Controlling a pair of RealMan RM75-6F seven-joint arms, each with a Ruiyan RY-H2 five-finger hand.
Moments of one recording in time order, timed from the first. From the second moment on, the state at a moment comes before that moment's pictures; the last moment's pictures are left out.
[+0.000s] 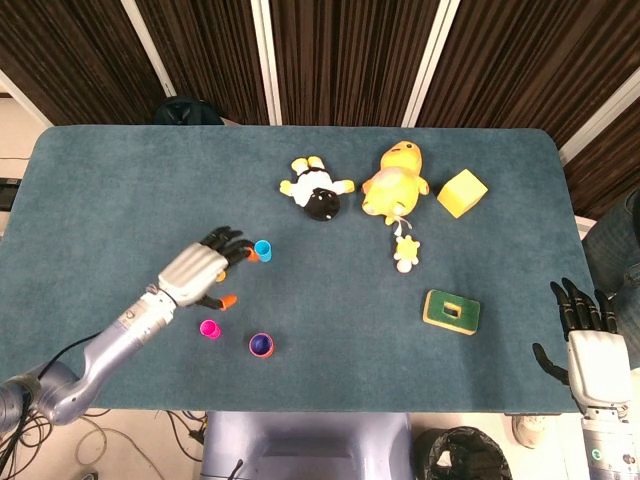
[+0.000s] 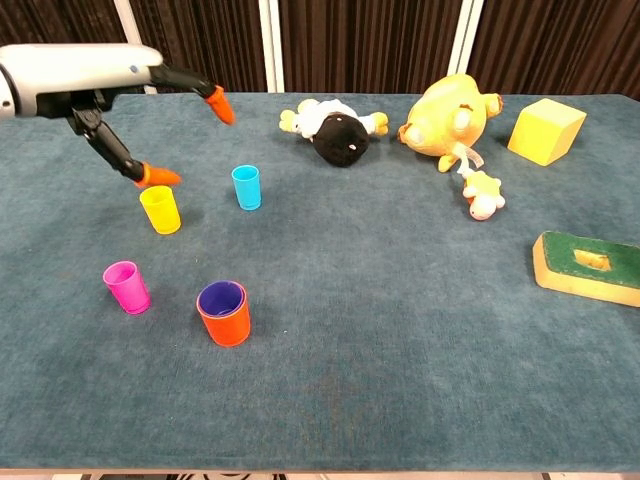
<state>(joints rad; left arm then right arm) -0.79 -1.24 -0.12 -1.61 1.35 0.86 -0.02 0.05 -1.18 0.10 -1.69 -1.49 1.57 -0.21</state>
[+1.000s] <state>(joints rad) -0.85 -1.45 -0.16 -1.23 1.05 0.68 0.06 0.05 -1.18 0.11 -1.69 -1.48 1.57 -0.18</state>
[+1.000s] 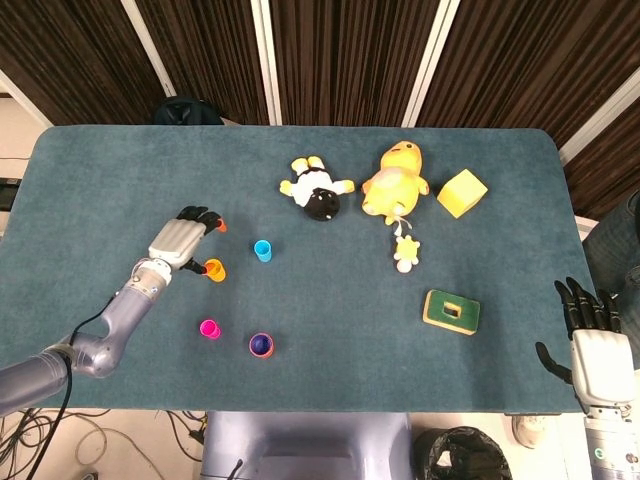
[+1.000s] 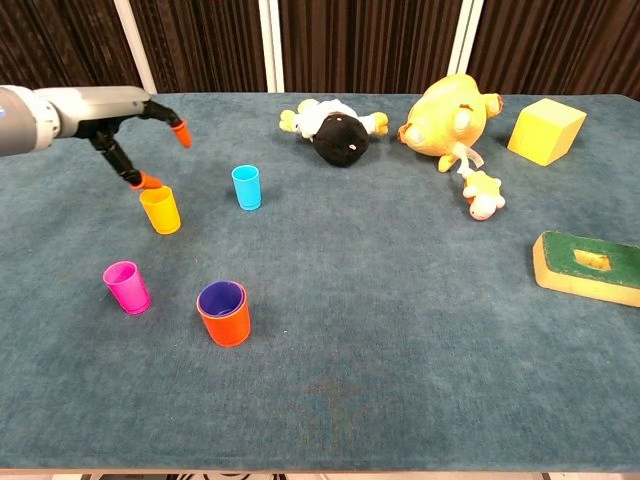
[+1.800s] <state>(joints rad) -0.78 -1.35 -0.09 -1.28 1.28 0.68 -0.17 0.05 -1.18 0.11 -1.68 -1.47 1.55 -0.19</state>
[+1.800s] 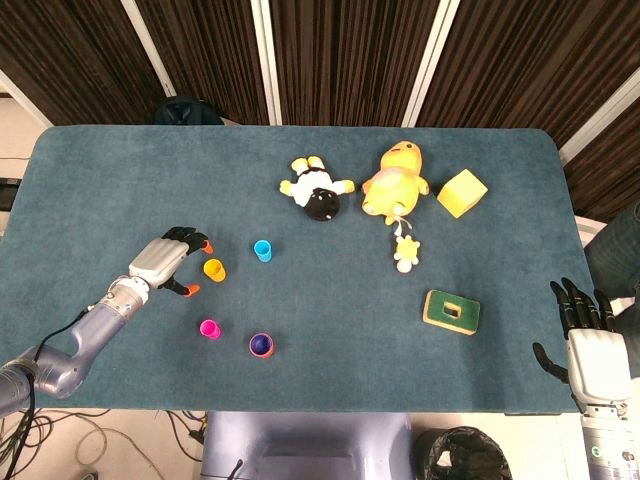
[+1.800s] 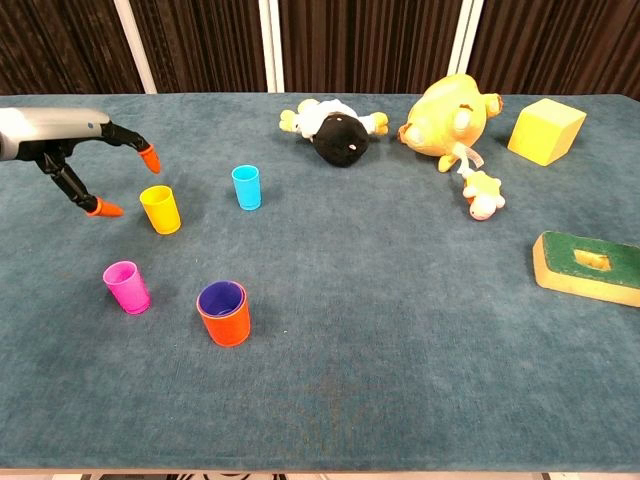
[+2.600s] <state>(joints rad) -0.80 -1.48 -0.10 -1.18 1.24 0.70 -0.05 0.05 -1.18 0.11 -1.68 -1.47 1.55 -0.18</state>
